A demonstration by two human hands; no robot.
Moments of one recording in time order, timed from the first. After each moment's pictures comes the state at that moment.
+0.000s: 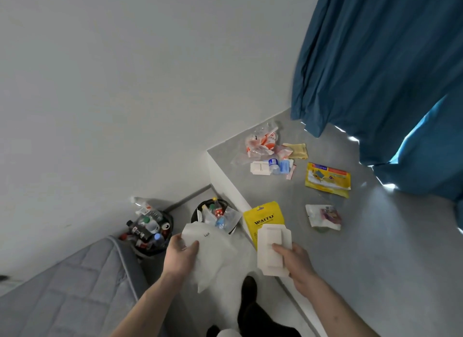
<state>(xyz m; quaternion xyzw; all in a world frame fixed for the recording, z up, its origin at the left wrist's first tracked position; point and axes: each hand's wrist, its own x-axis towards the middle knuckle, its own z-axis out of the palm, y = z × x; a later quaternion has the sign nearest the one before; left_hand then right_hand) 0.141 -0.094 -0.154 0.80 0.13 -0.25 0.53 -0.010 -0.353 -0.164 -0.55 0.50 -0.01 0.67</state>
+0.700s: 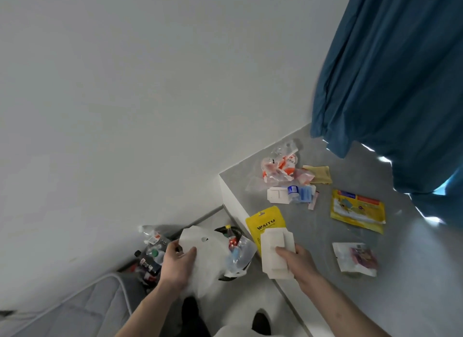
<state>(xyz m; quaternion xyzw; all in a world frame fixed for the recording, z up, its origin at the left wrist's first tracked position) 0.299 -0.132 -0.153 0.81 0.16 -0.22 0.52 0.161 -0.416 -0.174 -0.59 0.48 0.03 0.65</state>
